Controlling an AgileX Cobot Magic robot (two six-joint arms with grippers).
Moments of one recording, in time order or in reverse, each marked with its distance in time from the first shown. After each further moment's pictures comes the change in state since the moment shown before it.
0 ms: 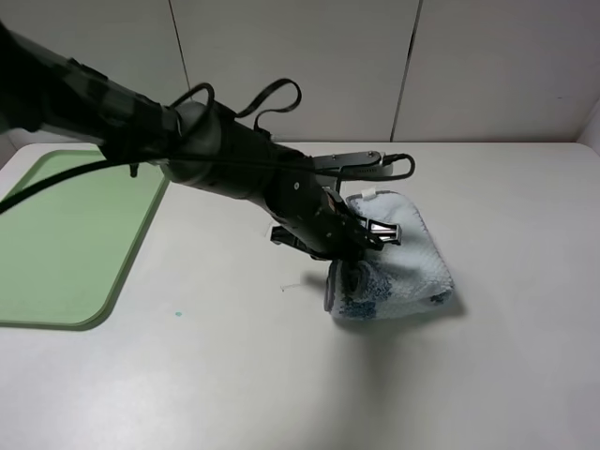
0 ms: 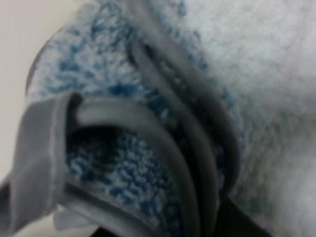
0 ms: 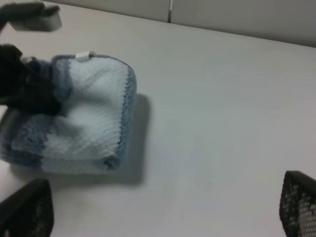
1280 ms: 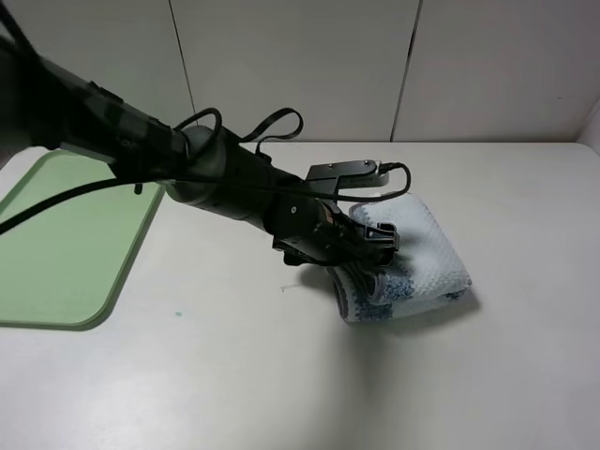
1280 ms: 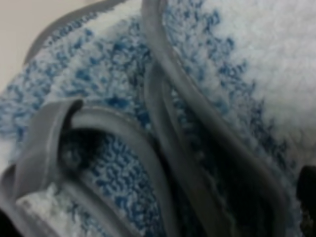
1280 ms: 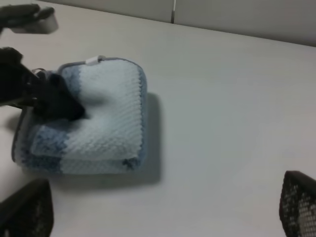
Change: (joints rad) left arm -0.026 0.060 0.040 0.003 -0.179 -0.029; right arm 0.000 0.000 0.000 0.011 0.000 0.000
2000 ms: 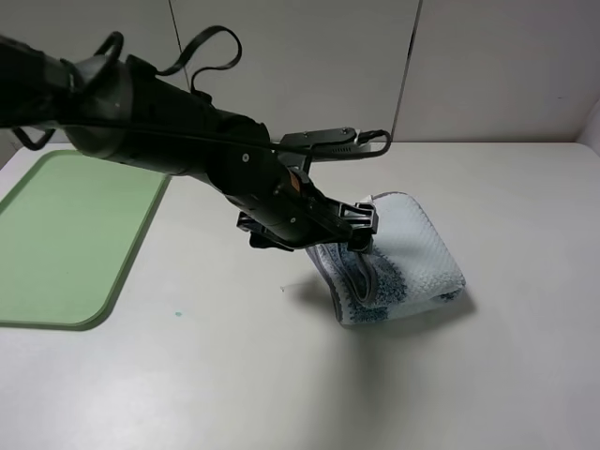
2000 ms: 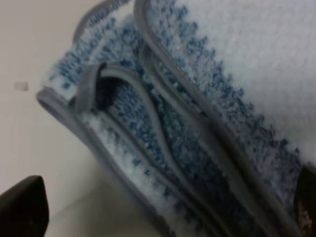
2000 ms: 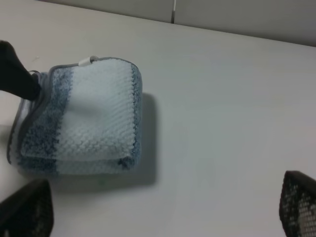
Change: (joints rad) left arm 0.034 -0.226 0.109 0.001 0.197 0.041; right arm 0.000 0.000 0.000 0.000 0.000 0.000
